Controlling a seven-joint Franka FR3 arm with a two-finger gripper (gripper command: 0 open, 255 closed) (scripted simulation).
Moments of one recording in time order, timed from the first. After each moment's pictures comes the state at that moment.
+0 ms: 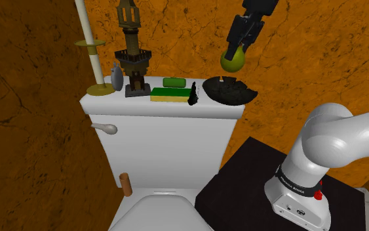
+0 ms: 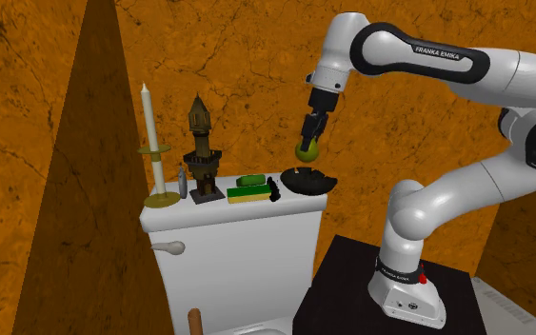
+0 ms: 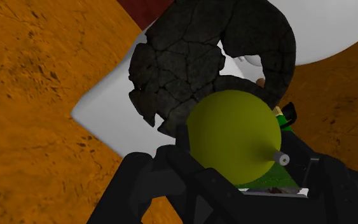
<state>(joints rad) 0.04 -0.96 0.13 -2.33 0.16 1.61 0.12</state>
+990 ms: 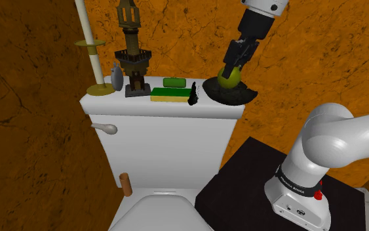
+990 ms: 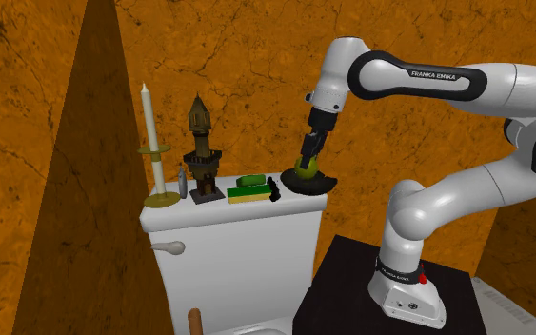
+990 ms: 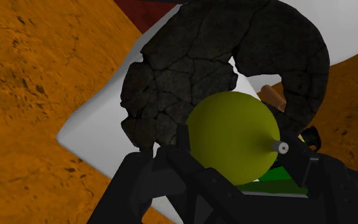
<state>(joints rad) 0.05 -1.02 0.14 -2.50 0.17 1.71 0.12</state>
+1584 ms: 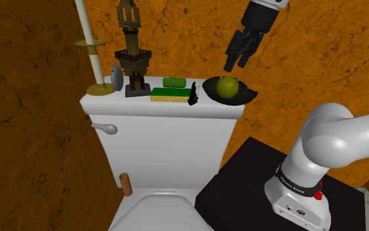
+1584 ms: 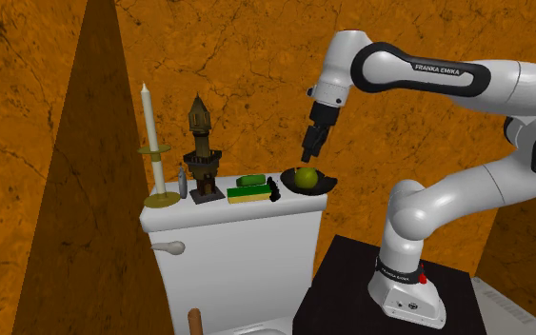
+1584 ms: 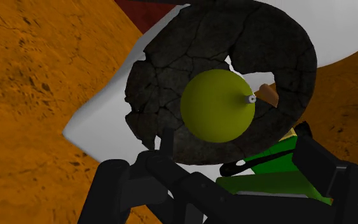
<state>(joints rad) 0.05 -1.02 0.13 -2.45 0.16 1.67 0.12</state>
